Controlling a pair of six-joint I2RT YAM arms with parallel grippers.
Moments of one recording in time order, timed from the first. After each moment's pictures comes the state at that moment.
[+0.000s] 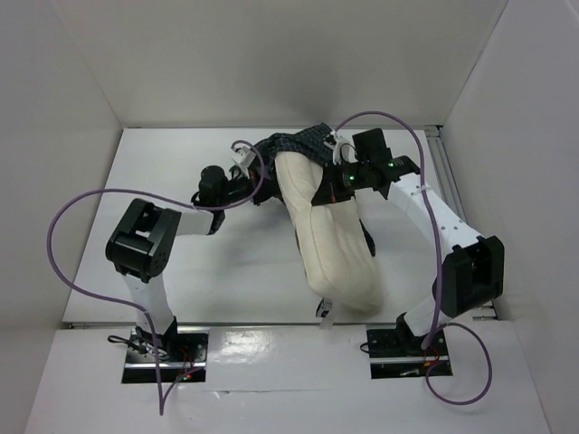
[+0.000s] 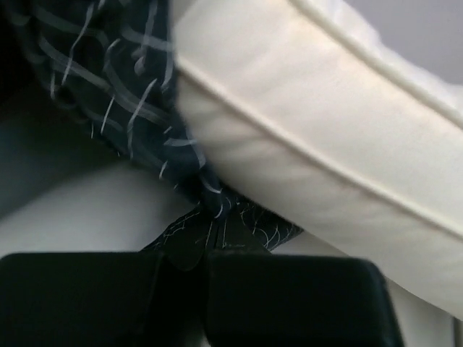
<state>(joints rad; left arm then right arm) -0.32 1.87 0.93 0.90 0.70 -0.37 0.35 1.53 1.36 -0.66 -0.63 0.16</state>
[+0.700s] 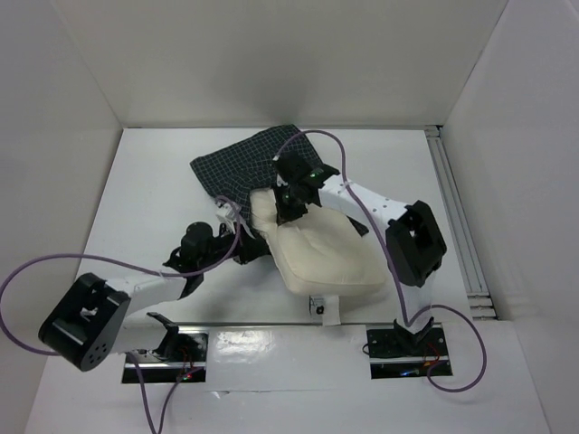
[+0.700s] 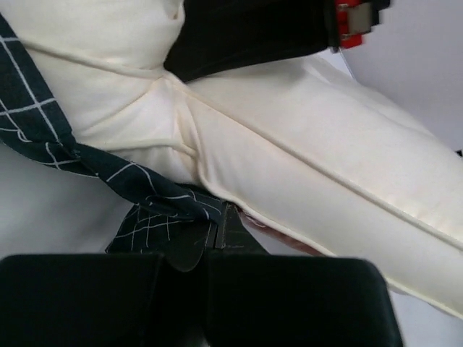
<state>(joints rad) -0.49 1.26 0.31 0.71 0.49 -0.61 0.71 1.87 1.55 -0.68 -0.08 0.44</state>
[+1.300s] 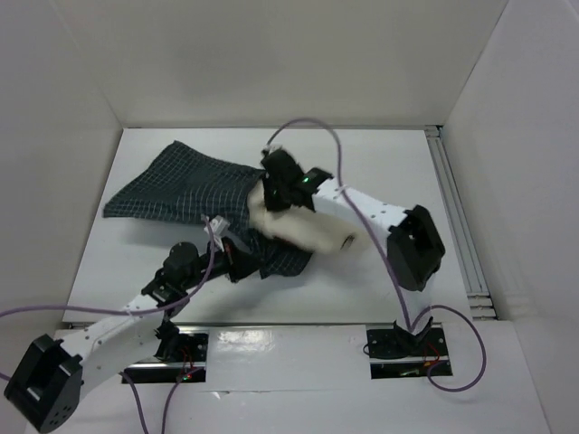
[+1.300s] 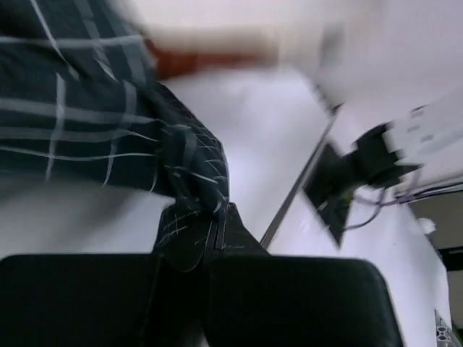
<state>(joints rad) -0.56 0.86 0.28 0.51 0.47 -0.66 0.74 1.84 1.67 -0.57 0.14 0.44</state>
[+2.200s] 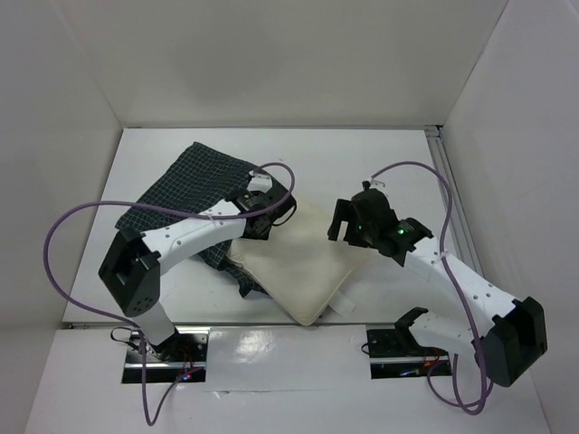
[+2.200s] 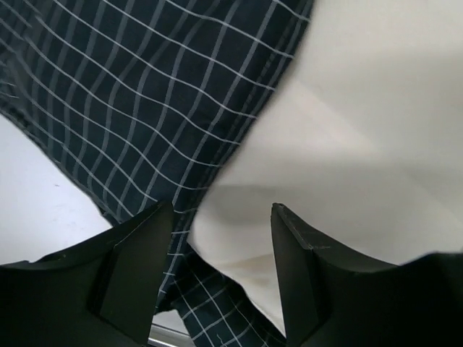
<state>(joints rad) -0.80 1.65 1.34 -0.96 -0.63 -0.68 0.57 1.10 0.87 -0.57 0.18 0.67</state>
